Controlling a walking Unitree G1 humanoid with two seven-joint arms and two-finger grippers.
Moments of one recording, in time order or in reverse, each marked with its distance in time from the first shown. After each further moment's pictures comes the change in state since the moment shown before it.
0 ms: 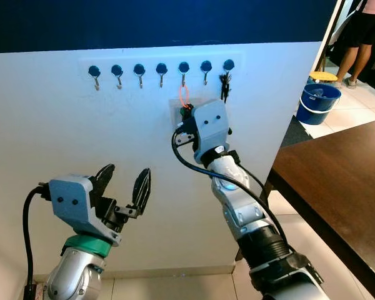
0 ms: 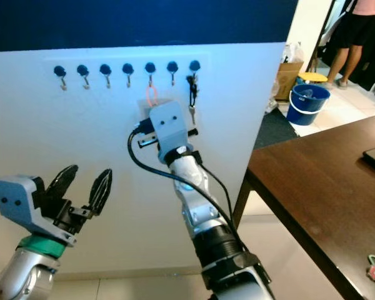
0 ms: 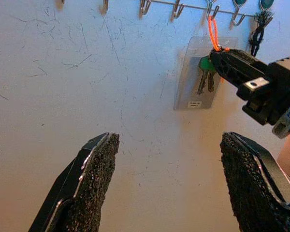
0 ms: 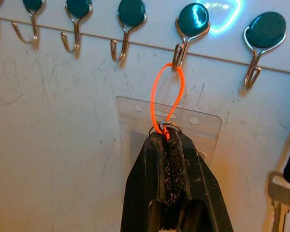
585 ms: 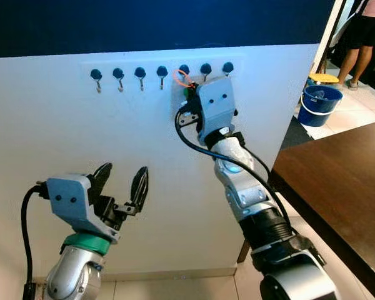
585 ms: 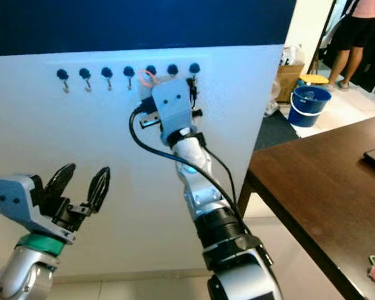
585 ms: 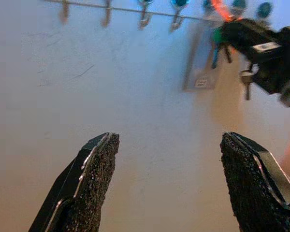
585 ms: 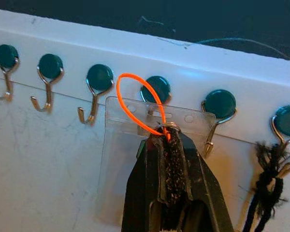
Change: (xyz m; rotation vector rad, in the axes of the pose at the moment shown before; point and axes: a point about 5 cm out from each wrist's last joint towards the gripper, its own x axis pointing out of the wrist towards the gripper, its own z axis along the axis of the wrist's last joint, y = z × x) left arm 0.003 0.000 0.001 -0.001 -0.009 0.001; right arm 0.022 -0.019 0.025 -0.039 -0.054 -0.070
